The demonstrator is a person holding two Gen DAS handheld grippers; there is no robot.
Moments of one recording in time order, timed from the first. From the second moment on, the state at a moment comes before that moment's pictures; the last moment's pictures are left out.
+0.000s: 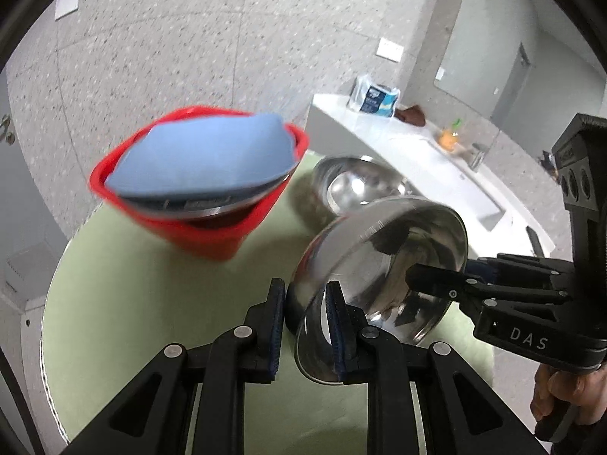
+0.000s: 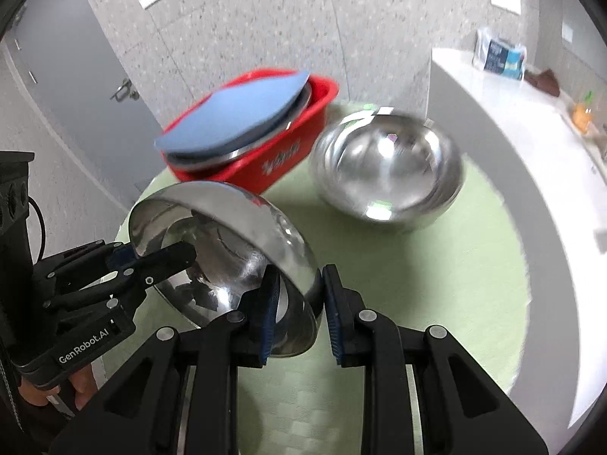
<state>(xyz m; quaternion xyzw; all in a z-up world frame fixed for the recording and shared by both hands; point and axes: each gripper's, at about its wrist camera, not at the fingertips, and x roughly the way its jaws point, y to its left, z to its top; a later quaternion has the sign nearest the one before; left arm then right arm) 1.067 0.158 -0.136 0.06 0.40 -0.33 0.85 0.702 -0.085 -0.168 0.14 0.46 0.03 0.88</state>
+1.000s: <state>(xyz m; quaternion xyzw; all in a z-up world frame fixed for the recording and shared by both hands) 1.138 -0.050 -0.167 0.08 0.47 -0.20 0.86 0.822 -0.191 -0.199 0.10 0.48 0.12 0.86</state>
